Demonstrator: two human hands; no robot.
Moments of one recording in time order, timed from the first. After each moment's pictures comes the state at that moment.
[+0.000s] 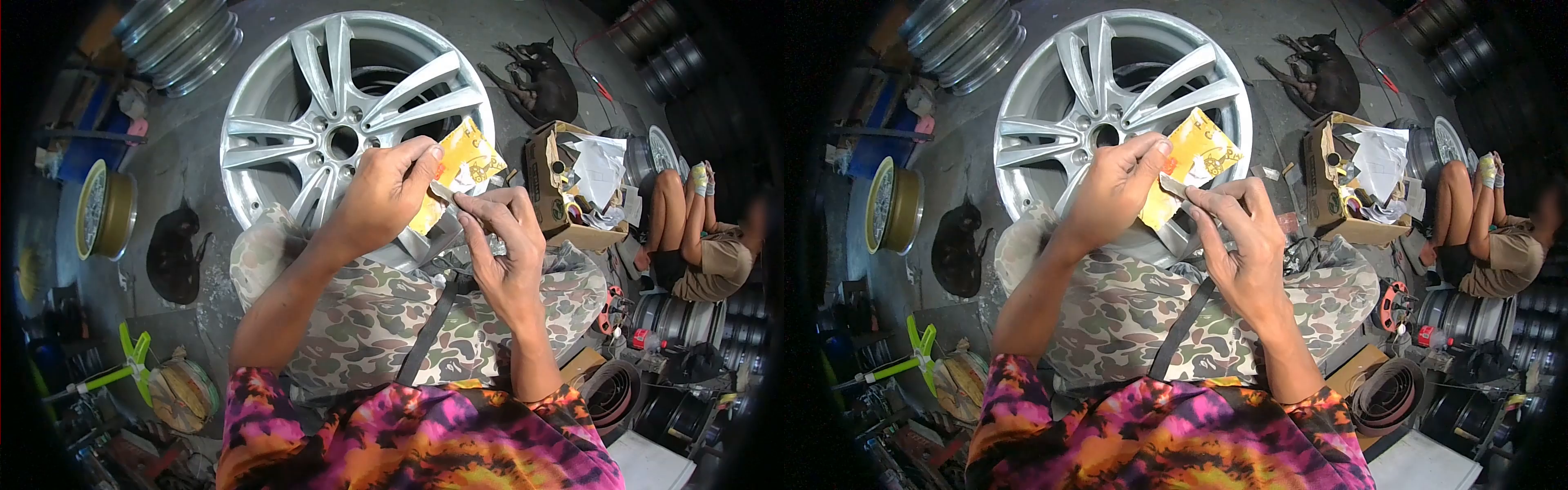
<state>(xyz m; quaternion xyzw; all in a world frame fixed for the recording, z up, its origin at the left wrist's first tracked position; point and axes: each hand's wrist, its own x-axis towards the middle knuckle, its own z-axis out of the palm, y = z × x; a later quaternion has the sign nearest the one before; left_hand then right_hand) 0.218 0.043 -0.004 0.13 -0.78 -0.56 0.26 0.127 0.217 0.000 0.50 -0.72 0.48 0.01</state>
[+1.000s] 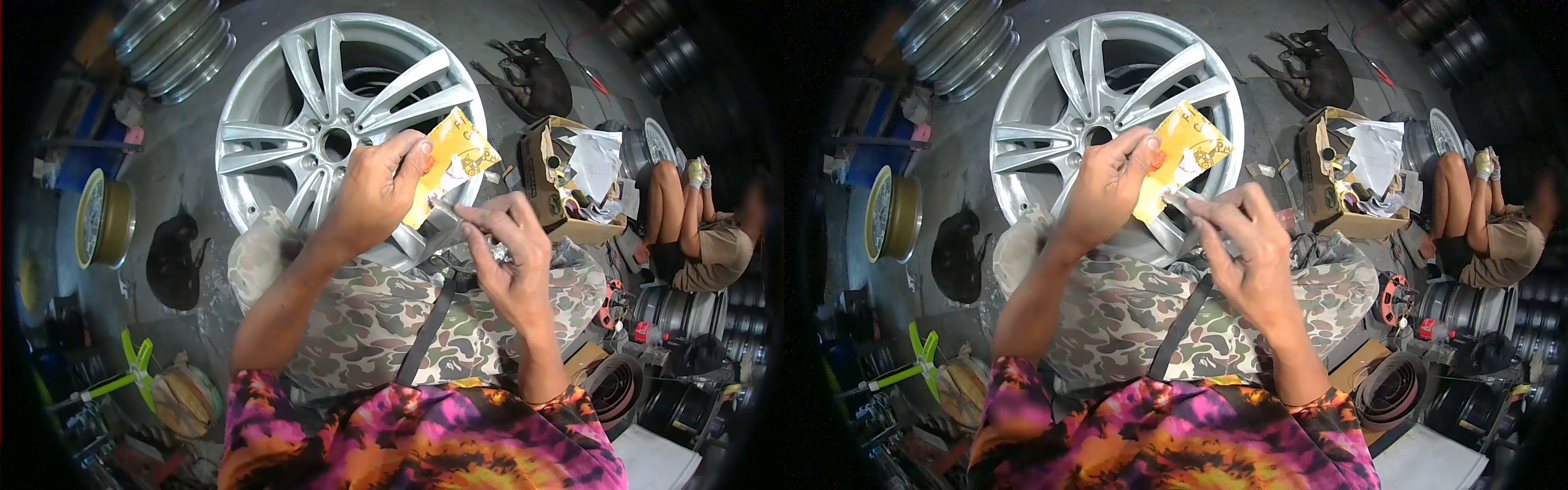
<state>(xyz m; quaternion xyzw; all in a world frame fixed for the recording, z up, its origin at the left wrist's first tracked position) 0.215 0.043 -0.006 0.12 -0.79 -0.52 0.30 0.125 0.235 0.013 0.51 -0.74 0.44 0.00</state>
